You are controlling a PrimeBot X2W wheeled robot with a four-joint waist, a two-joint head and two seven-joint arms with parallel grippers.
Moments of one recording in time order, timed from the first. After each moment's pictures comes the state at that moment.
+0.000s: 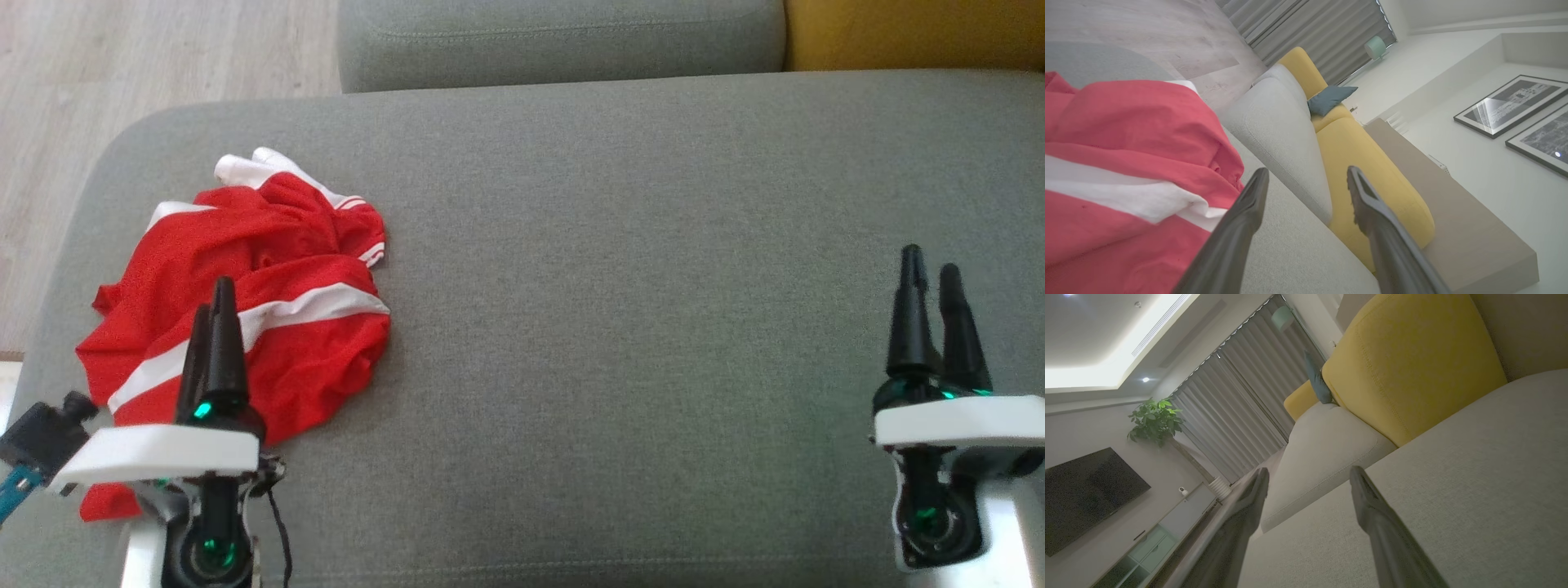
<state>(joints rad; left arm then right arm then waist) -0.03 0.03 0.00 0.01 -0.98 -0.04 -0.07 -0.07 -0.04 -0.08 0.06 0.69 0.13 -0.07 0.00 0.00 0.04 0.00</state>
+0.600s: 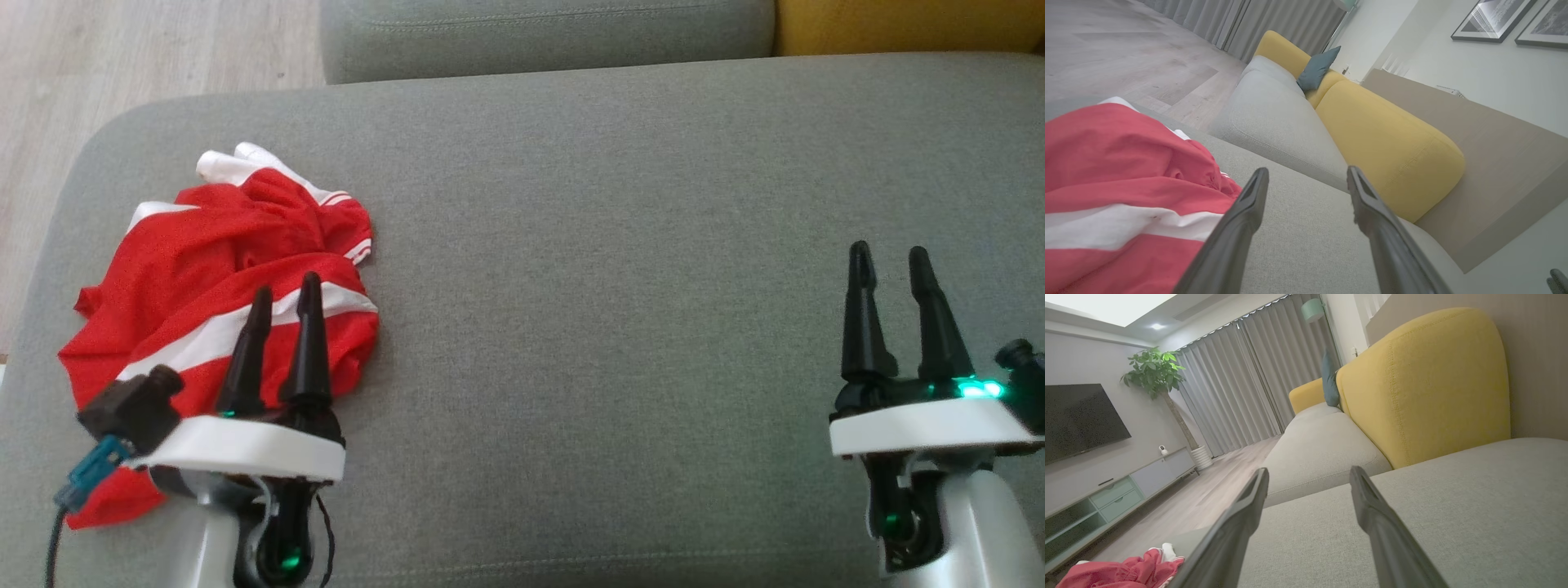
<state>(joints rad) -0.05 0.03 -0.12 0.00 -0.61 -0.04 -0.12 -0.07 -0.04 -0.01 0.03 0.40 0.13 -0.12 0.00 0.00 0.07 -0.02</state>
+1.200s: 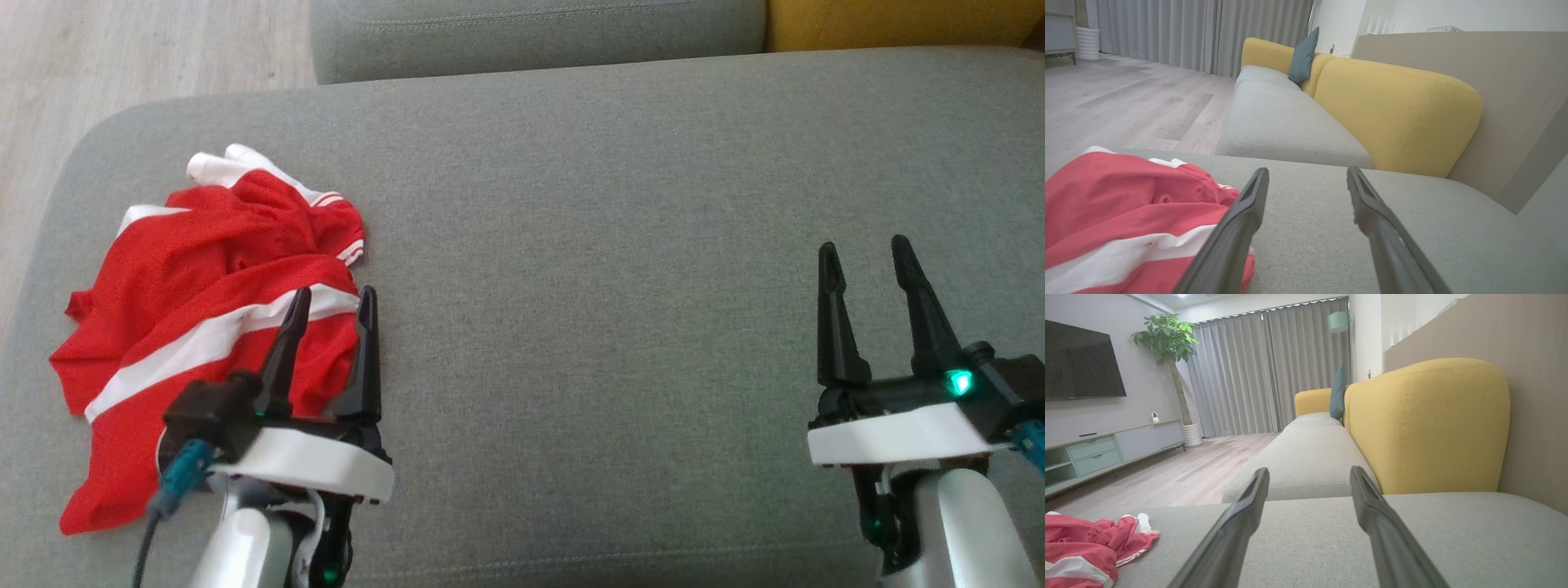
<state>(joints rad) -0.05 0.07 -0.24 0.00 -0.34 0.05 -0.17 -0.07 -0.04 0.02 0.01 0.16 0.13 -0.17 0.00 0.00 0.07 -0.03</state>
